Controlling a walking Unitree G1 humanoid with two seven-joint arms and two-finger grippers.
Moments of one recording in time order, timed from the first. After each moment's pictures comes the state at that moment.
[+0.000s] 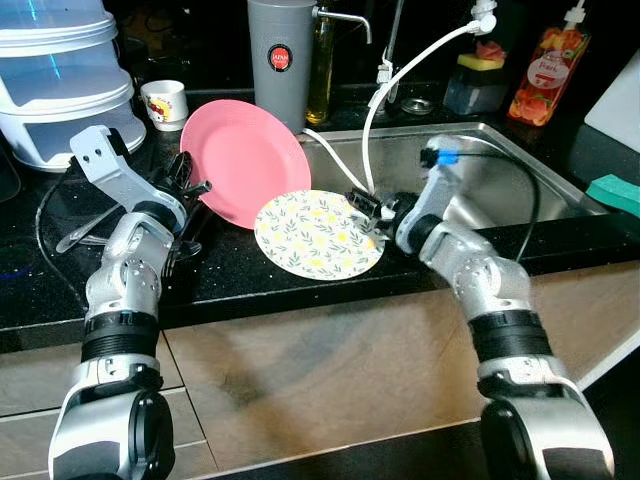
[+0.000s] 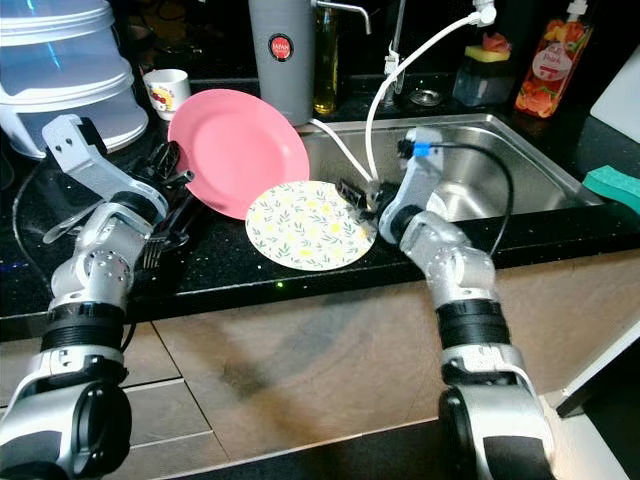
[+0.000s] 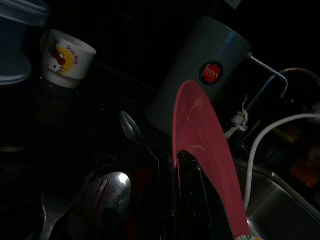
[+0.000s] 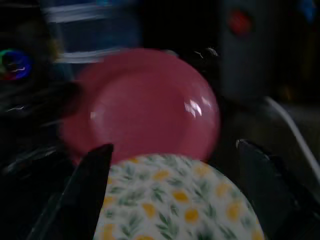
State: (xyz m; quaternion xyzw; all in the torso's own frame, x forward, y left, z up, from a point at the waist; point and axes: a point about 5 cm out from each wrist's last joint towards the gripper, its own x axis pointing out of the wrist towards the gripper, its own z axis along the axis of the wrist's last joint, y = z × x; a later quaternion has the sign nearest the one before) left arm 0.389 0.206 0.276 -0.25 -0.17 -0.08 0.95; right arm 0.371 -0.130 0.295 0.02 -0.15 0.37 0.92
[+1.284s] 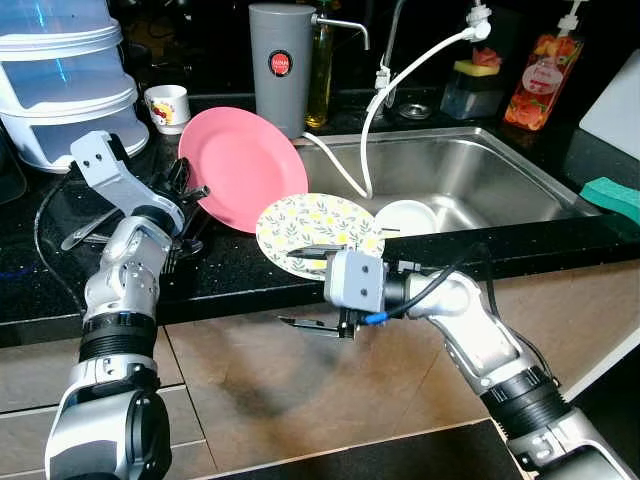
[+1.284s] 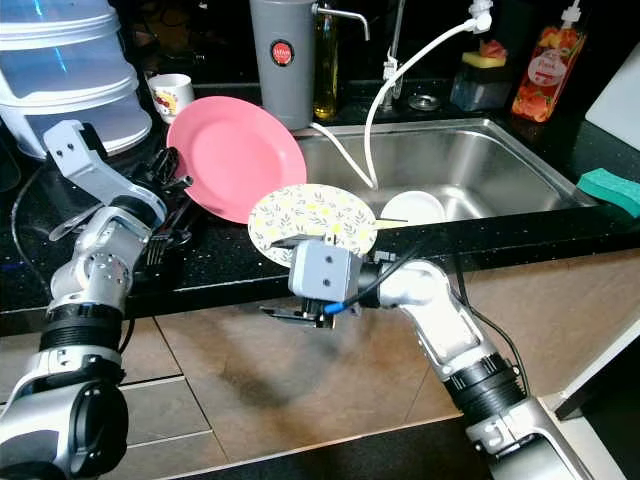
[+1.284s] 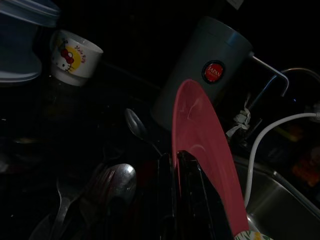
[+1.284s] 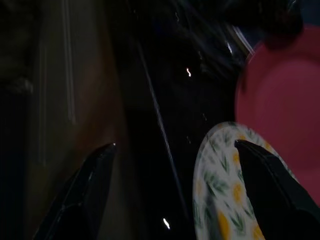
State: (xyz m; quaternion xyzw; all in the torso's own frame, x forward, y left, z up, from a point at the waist) left arm 0.391 0.208 0.269 -0.25 -0.16 -0.07 0.95; right arm 0.326 -0.084 0.225 -0.39 -0.18 0.53 0.73
